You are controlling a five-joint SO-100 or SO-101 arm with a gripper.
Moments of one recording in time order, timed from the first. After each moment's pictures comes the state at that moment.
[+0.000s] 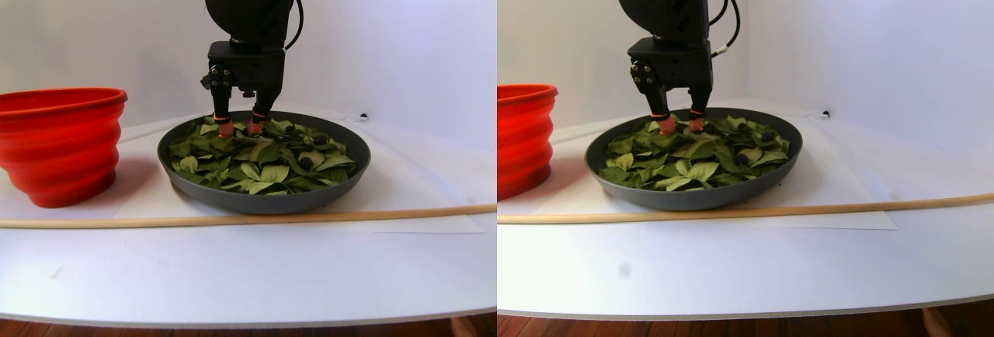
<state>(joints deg) 3.1 89.0 123.8 -3.8 -97.1</state>
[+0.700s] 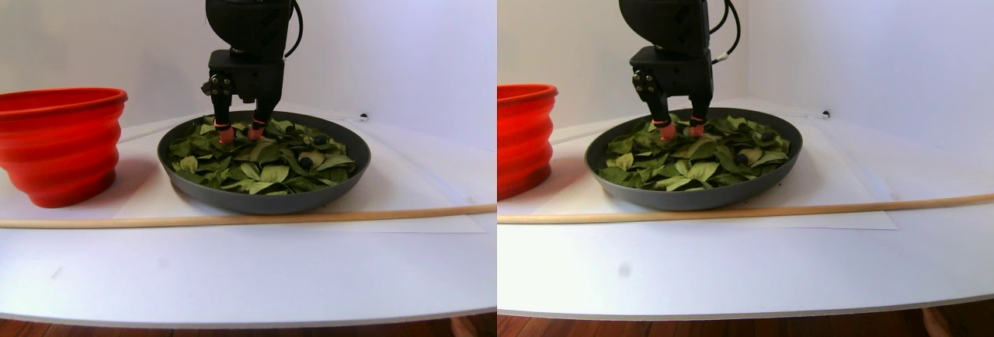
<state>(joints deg) 3.1 85.3 122.1 -5.9 -96.9</state>
